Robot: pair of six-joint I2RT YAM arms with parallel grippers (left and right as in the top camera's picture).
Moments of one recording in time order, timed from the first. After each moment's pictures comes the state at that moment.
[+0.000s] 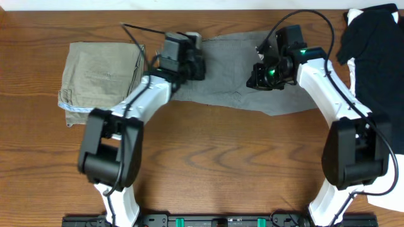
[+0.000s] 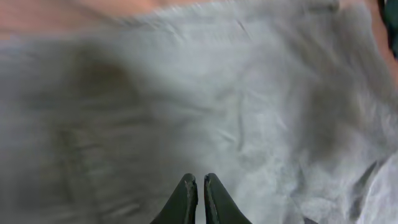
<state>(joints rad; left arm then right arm) -0.34 1.98 1.30 -0.09 0.29 -0.27 0.19 1.95 1.49 -0.79 -0.50 0.23</state>
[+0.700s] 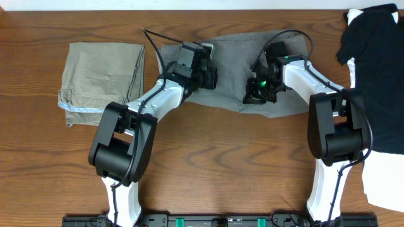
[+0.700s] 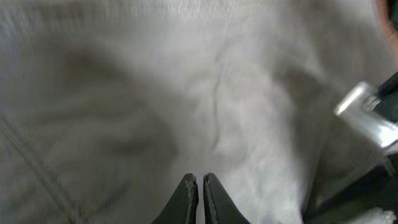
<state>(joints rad) -0.40 2.03 1.30 -0.03 0.29 -0.27 0.19 2.18 1.49 -0.81 -0.51 0.24</state>
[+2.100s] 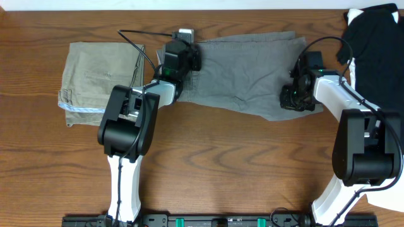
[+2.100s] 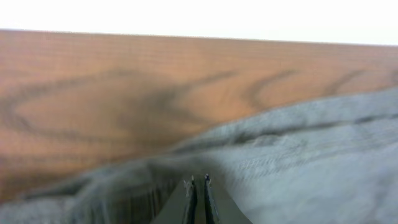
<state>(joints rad) -0.29 2.25 1.30 0.53 0.07 -0.23 0.02 1.95 1.22 -0.67 -0.10 0.21</state>
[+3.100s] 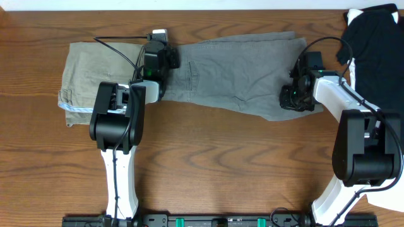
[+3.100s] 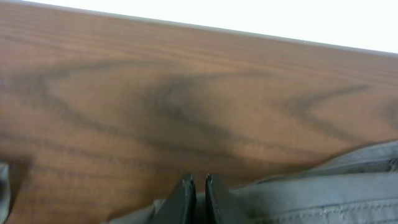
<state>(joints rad) -0.15 2.32 1.30 0.60 -0.01 -0.23 0.02 1.95 1.22 -0.66 -0.10 0.21</state>
